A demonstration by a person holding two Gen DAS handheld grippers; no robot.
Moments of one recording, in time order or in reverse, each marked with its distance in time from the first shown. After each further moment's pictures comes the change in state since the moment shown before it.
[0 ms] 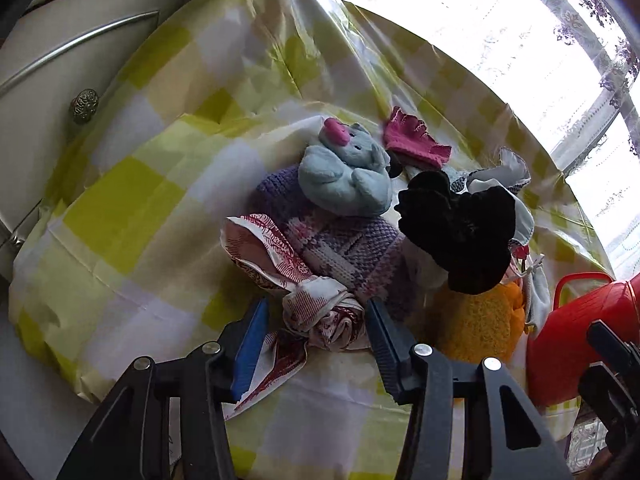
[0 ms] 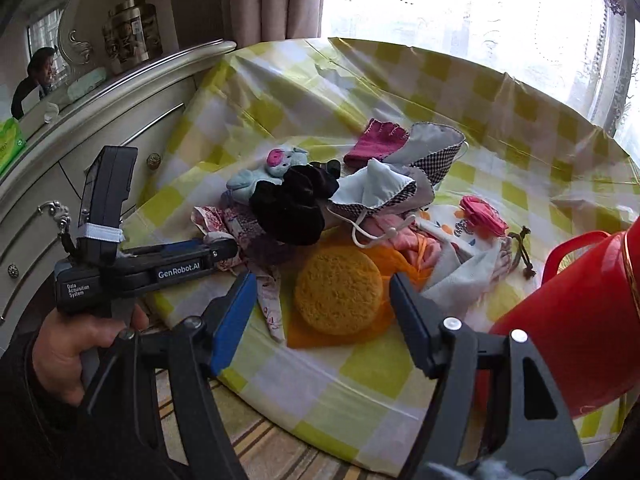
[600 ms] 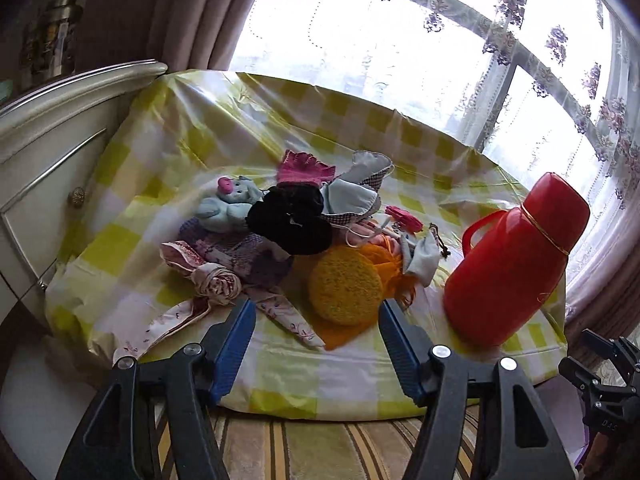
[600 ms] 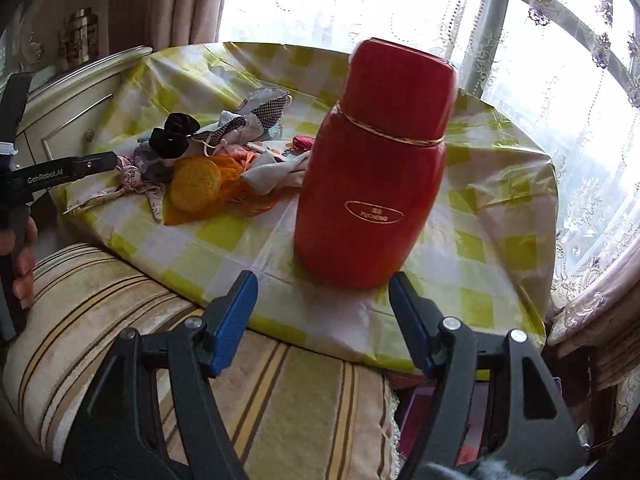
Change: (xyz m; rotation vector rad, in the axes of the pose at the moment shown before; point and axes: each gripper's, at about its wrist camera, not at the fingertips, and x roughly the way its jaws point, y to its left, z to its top) left arm -0.102 -0.073 -0.064 0.232 -0.199 -0.086; right arm -0.135 -0.075 -0.118 0.065 -0.024 -0.318
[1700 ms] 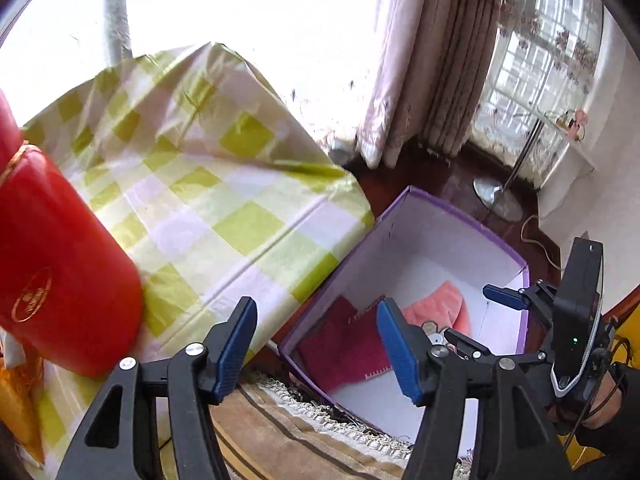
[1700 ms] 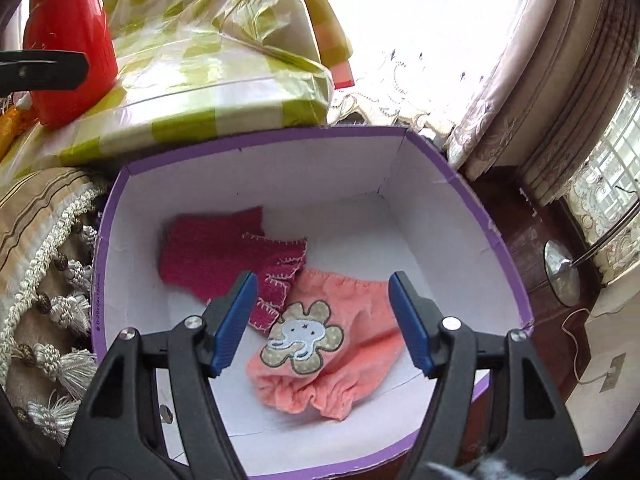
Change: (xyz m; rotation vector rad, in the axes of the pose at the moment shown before) left arm 0.015 -0.328 -0.104 0.816 0.301 -0.571; right arm -0.054 -0.178 -0.220 0.449 0.272 -0.465
